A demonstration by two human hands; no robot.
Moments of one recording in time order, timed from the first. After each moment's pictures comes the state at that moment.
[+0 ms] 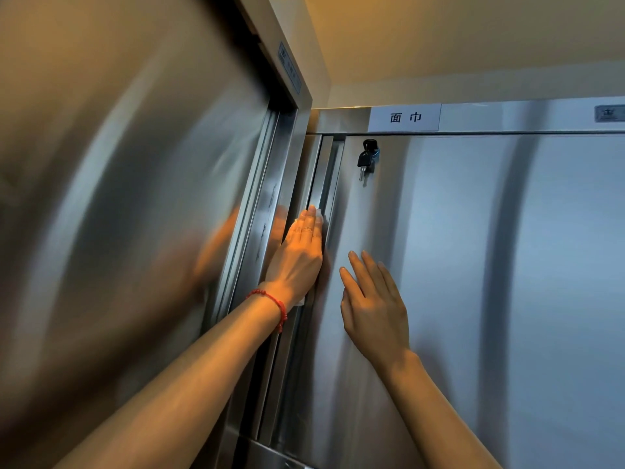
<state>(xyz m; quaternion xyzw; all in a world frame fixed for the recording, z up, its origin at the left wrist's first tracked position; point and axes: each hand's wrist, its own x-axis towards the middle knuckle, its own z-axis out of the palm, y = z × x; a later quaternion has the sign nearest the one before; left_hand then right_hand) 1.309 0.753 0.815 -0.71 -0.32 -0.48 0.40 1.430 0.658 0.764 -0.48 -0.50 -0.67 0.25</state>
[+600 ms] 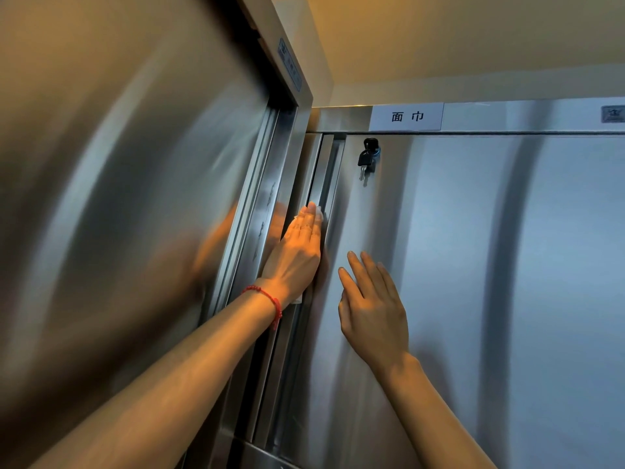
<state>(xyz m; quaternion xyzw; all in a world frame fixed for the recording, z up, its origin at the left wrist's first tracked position) 1.313 0.759 0.819 -0.73 -0.31 -0.48 0.37 1.430 0.658 0.765 -0.49 -0.51 -0.66 0.26</state>
